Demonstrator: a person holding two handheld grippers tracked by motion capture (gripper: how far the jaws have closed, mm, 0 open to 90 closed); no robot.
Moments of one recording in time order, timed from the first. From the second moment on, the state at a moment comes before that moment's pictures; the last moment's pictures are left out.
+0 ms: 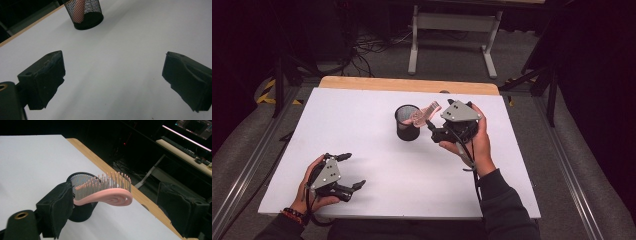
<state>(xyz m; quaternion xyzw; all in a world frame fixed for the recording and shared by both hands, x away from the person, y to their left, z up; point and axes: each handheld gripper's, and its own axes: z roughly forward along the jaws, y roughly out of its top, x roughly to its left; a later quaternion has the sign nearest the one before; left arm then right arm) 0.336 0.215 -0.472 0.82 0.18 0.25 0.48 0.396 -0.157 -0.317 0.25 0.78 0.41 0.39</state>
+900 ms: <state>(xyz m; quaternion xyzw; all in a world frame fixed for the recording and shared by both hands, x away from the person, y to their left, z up) 0.337 0.213 -0.473 0.83 0.18 0.24 0.47 0.374 -0.180 -0.347 0.24 0.76 0.45 0.40</state>
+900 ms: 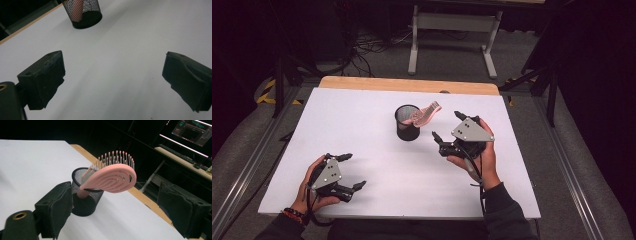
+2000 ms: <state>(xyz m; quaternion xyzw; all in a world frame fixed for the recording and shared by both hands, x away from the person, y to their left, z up) 0.337 0.213 -0.473 0.83 0.18 0.24 0.47 0.354 -0.195 -0.375 0.24 0.76 0.45 0.41</state>
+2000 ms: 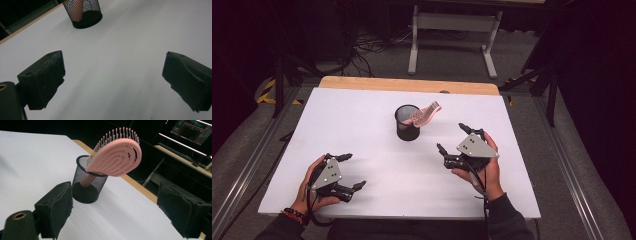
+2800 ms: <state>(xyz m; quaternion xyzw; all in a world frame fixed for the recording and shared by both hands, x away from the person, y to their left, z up) 0.337 0.213 -0.473 0.83 0.18 0.25 0.47 0.336 -0.211 -0.389 0.23 0.75 0.46 0.42</state>
